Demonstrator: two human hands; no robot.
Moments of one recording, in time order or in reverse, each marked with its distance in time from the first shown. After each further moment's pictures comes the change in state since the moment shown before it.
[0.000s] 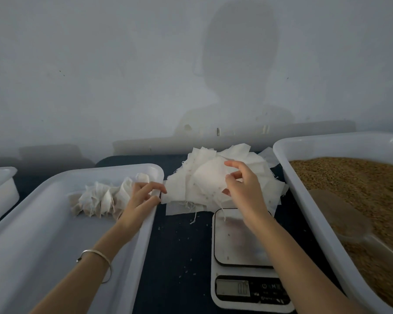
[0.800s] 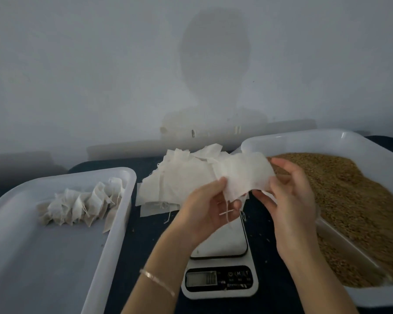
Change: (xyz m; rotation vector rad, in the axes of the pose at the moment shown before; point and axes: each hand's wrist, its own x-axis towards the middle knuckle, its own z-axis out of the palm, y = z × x) left_hand -0.023 0.137 0.126 -1.024 -0.432 -0.415; right_hand -0.072 -0.029 -0.102 0.421 0.302 -0.113
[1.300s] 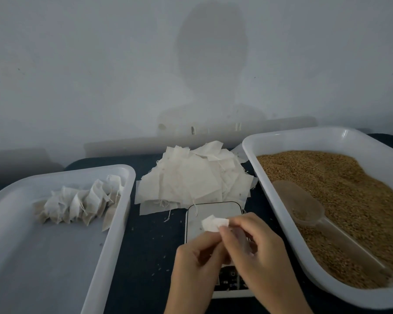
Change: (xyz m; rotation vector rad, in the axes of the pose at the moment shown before) left_hand -0.066 -0.062 -0.011 0.570 0.222 0.483; right_hand -0.061 0.025 -0.001 -0.592 -0.410 -0.211
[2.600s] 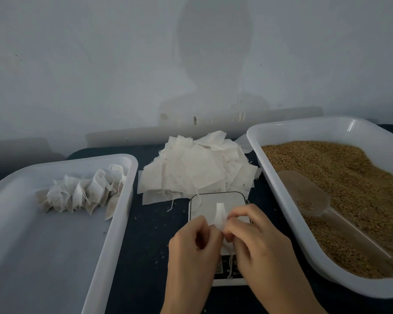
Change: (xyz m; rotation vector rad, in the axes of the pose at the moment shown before) left_hand 0.000 -0.005 -0.007 0.254 0.197 -0.005; right_hand -0.007 -0.011 -0.002 -0.536 -0.085 -0.300
